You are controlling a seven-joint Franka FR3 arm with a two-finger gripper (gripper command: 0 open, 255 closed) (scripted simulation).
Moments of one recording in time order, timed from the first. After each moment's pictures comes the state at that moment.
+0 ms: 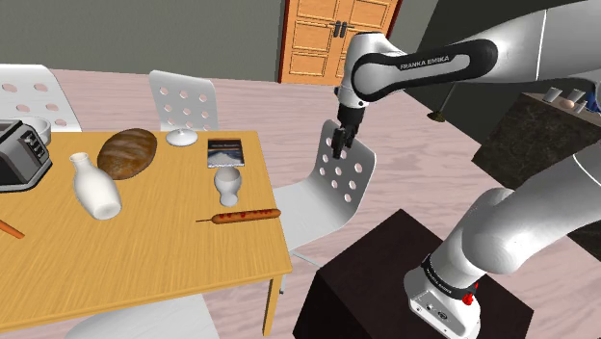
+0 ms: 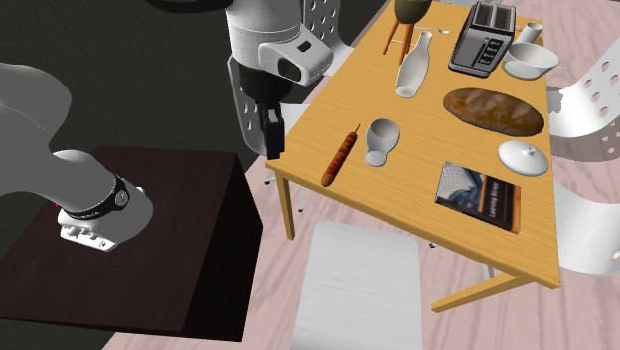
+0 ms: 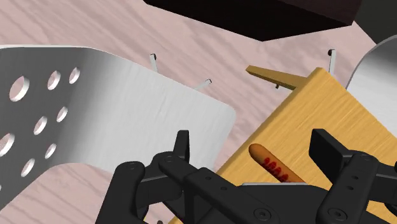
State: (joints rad) arm 0.15 -0.28 -0.03 -2.34 0.00 1.95 -0.20
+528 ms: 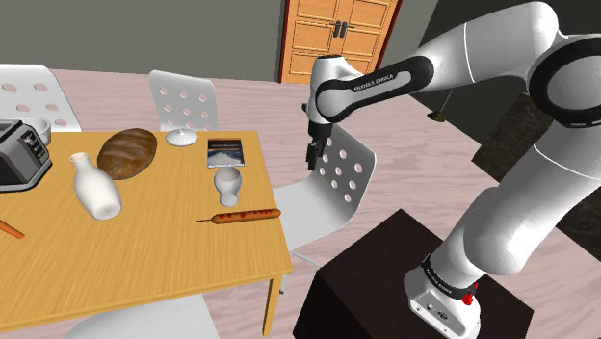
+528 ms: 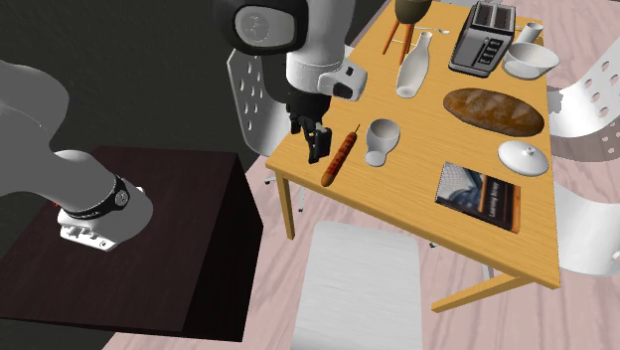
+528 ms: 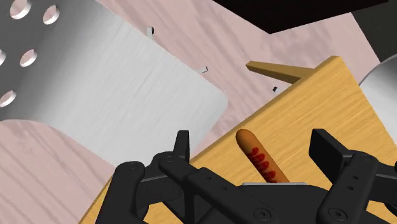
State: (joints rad) arm 0.20 -0.01 0.01 -2.22 -0.01 2.11 -0.31
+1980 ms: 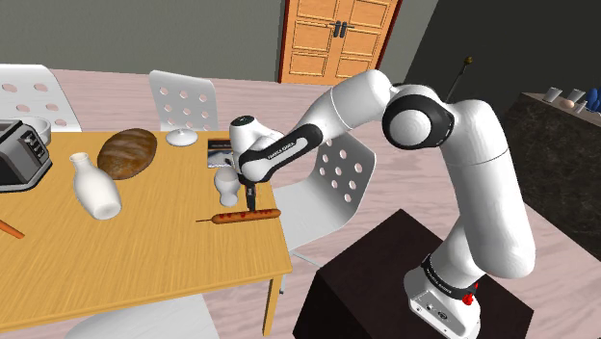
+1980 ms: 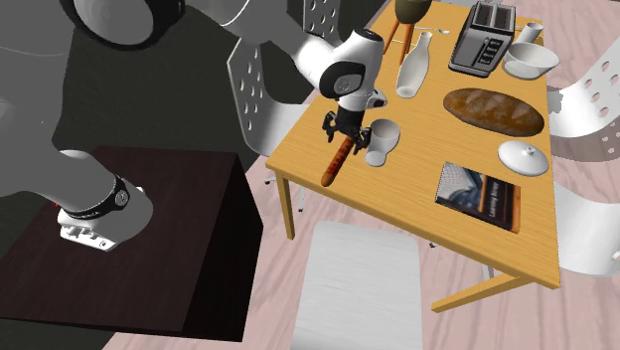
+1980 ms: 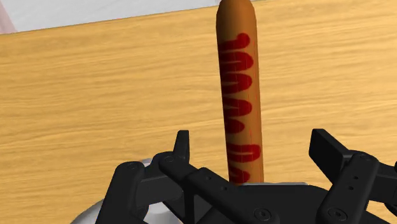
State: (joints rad) arm 0.36 0.74 0.11 -1.65 -0.16 2.28 -0.50
